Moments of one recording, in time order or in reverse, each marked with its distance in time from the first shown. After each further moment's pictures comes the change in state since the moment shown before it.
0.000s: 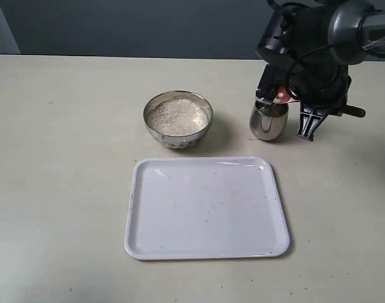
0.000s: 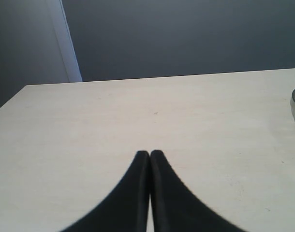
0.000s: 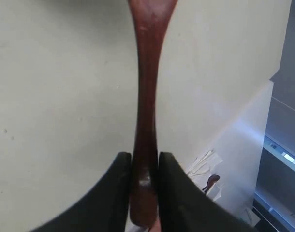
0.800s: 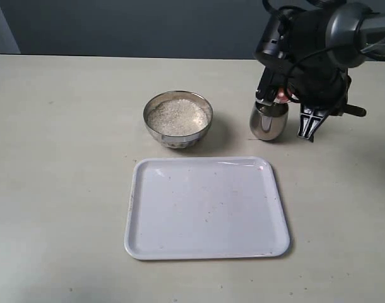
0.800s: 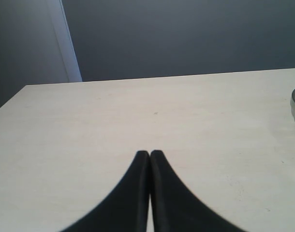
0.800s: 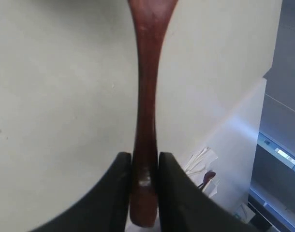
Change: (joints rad) left arm 0.000 0.000 0.000 0.000 0.000 0.000; right arm 0.007 0.000 0.021 -0.029 0.000 0.033
